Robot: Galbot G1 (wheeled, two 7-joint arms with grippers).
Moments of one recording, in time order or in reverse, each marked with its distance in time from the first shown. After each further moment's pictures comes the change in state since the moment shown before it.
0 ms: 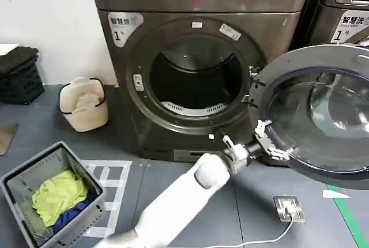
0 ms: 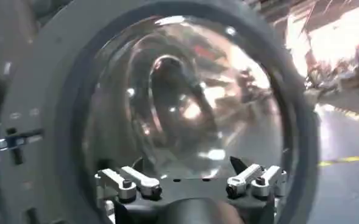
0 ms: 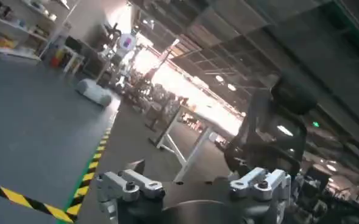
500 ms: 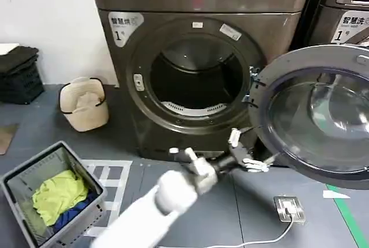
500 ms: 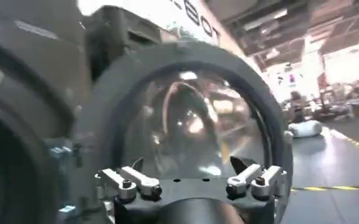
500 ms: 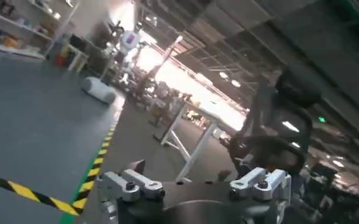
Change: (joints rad) left arm 0.210 0.370 -0.121 -0.514 -0.146 0.129 -0.033; right arm 0.014 0.021 -0.010 -0.022 0.000 0.062 -0.044
